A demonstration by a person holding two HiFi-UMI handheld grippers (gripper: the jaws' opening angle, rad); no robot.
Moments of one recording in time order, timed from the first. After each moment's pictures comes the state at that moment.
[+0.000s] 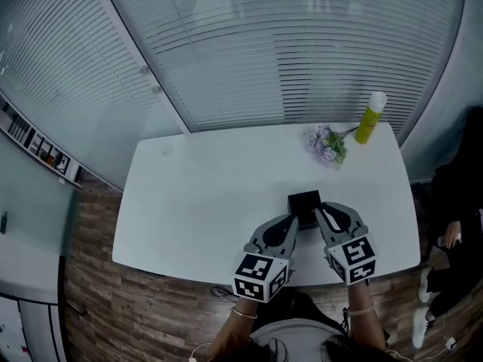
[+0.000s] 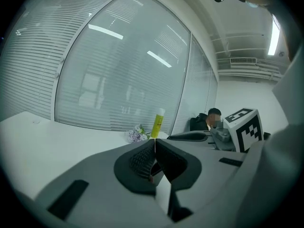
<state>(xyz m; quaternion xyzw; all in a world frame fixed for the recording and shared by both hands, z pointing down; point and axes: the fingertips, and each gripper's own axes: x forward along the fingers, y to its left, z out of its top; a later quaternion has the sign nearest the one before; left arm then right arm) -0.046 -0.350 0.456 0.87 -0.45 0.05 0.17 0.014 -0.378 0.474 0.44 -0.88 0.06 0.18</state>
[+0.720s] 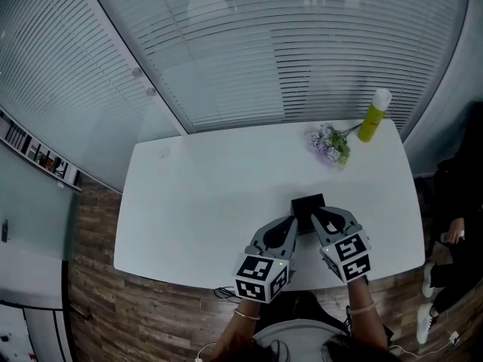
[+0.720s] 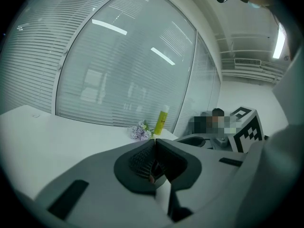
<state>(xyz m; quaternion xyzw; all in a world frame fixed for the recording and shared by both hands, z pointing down) -0.057 -0.369 0.478 0.87 -0.45 0.05 0.20 -0.007 -0.391 0.511 0.41 -0.87 0.10 0.24</state>
